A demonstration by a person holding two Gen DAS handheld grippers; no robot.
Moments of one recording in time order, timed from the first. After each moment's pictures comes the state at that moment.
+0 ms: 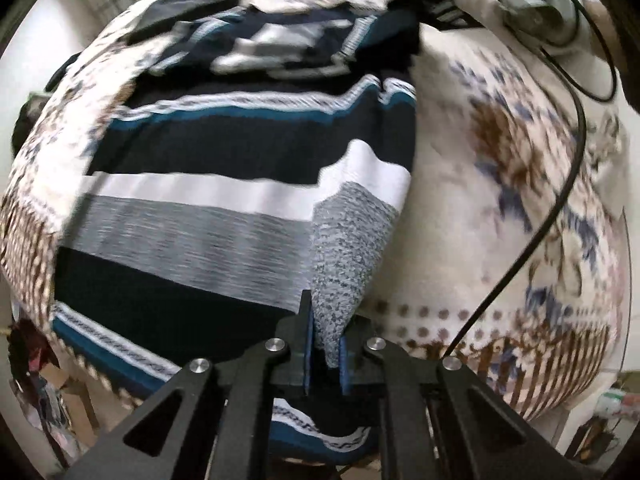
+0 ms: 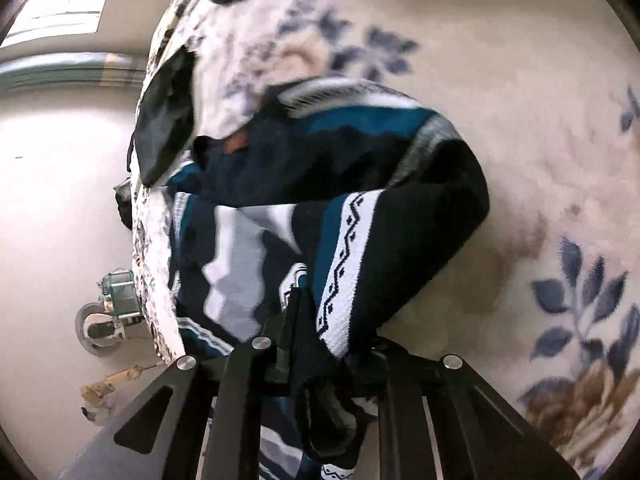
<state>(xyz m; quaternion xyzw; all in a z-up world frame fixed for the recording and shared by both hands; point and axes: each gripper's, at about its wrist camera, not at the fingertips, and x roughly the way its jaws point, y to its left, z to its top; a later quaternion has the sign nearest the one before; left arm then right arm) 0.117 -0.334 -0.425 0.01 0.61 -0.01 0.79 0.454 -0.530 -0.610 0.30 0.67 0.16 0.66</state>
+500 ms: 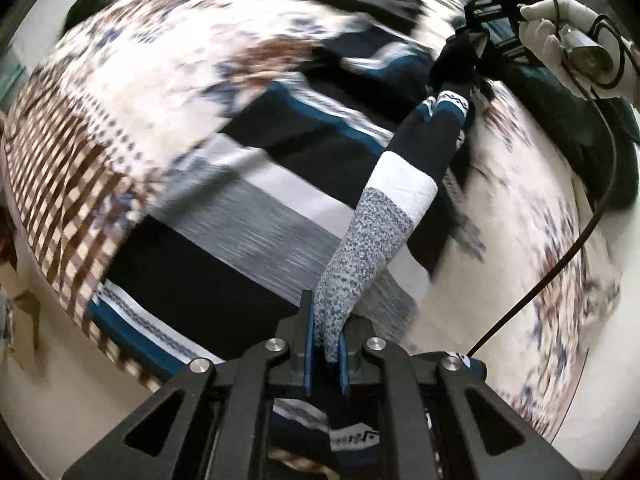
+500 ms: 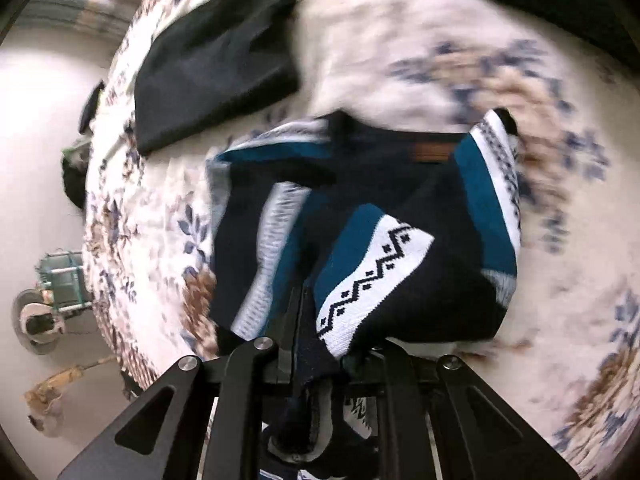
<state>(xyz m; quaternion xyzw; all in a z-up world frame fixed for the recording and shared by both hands) 0.159 -0.134 -0.431 -0.19 0.60 0.07 0.77 0.533 -0.263 -0.550 0.15 0.72 0.11 0.67</state>
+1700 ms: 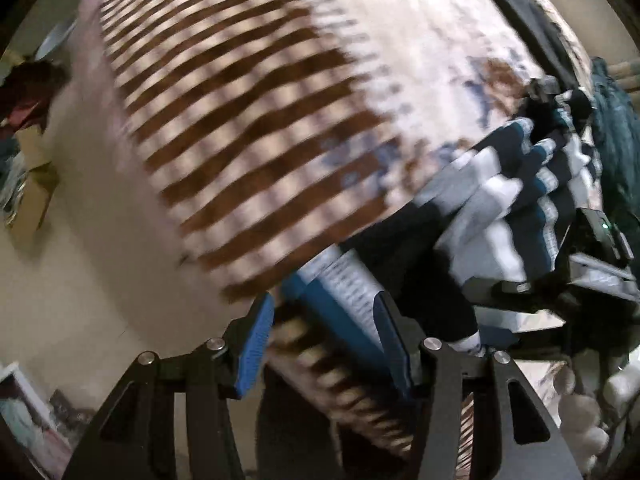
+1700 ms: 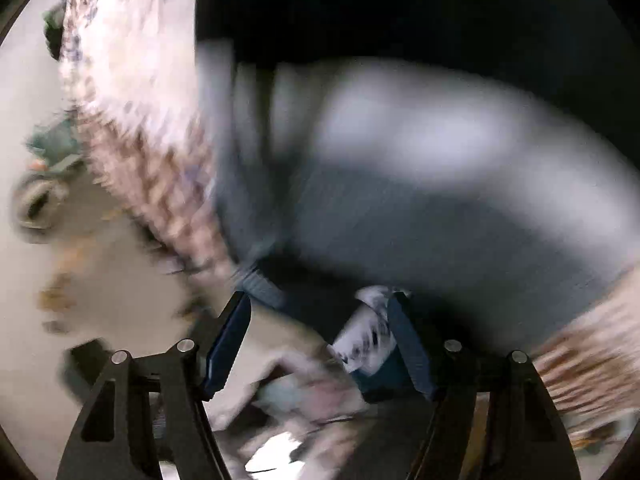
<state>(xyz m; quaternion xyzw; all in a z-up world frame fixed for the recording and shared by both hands) 0.053 0.055 -0.468 -0.34 0.64 0.20 0.66 0.198 -0.108 -0.659 0.20 0.88 0.21 0.38</state>
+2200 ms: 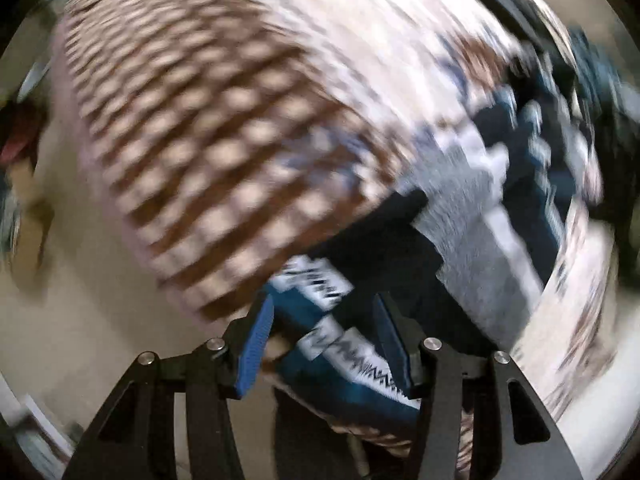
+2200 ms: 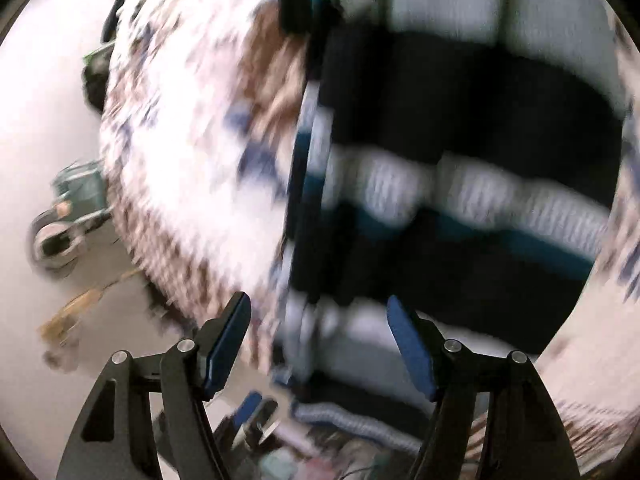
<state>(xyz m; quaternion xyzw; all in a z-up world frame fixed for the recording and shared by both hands) 0.091 0.017 -0.493 -0.26 0.66 0.15 0.69 0.360 -0.132 -0.593 0.17 0.79 0.19 0.56</state>
